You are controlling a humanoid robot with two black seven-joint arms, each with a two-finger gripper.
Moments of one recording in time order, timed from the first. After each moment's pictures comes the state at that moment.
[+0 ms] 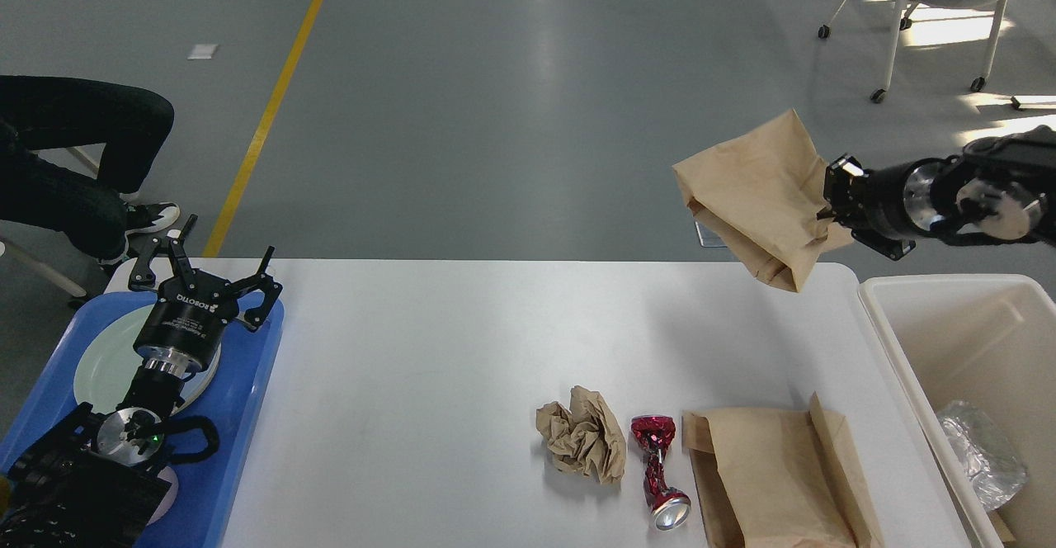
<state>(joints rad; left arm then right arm) -0.53 0.21 -1.26 -0.30 0.02 -0.85 -0.14 1.58 -0.70 -0.60 1.07 0.07 0.14 -0.33</state>
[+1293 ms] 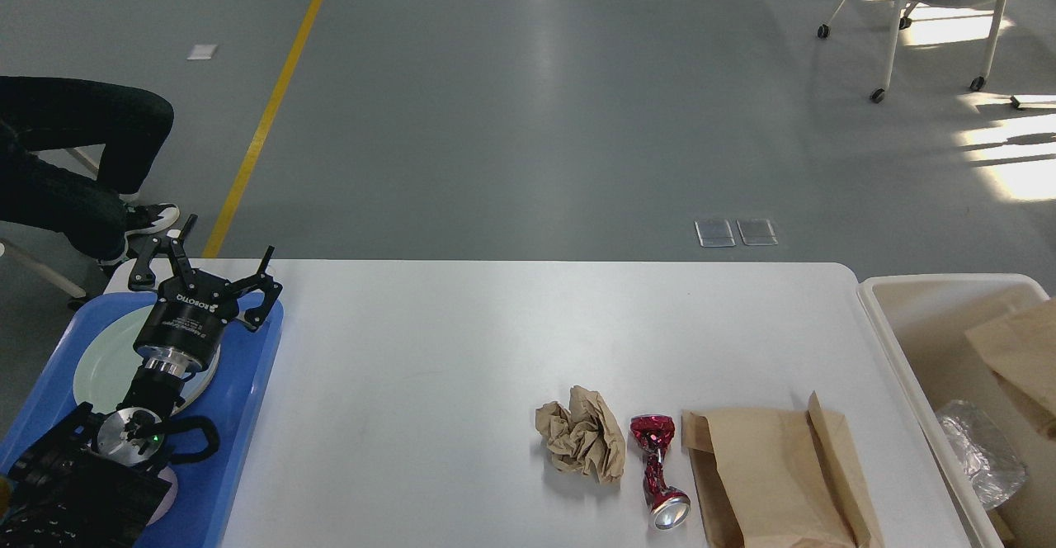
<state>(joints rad) -0.54 0.21 -1.26 -0.30 0.02 -0.85 -0.14 0.95 -0.75 -0.65 0.49 0.08 -0.02 -0.32</state>
